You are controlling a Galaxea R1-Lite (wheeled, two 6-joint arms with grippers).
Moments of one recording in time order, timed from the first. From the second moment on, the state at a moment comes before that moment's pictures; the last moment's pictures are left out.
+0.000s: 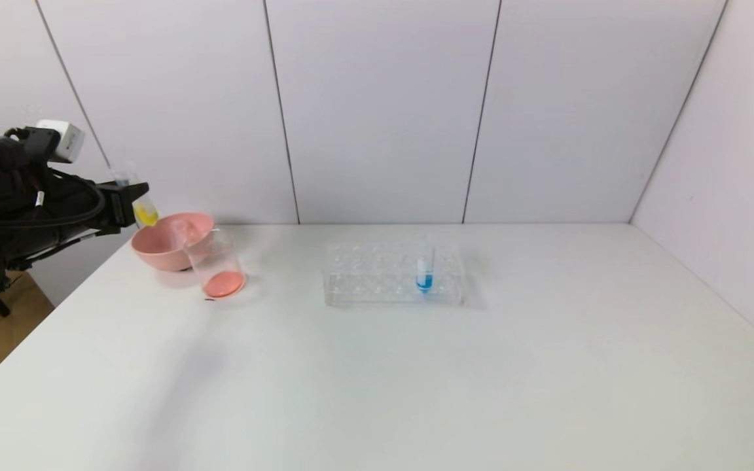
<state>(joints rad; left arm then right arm) 0.21 1.79 -0.95 -0.78 -0.31 0.10 0.00 0.00 0.00 0.00 0.00 0.01</state>
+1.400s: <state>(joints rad) 0.23 1.88 -0.94 -0.81 -0.29 0.15 0.00 0.00 0.00 0.00 0.00 0.00</state>
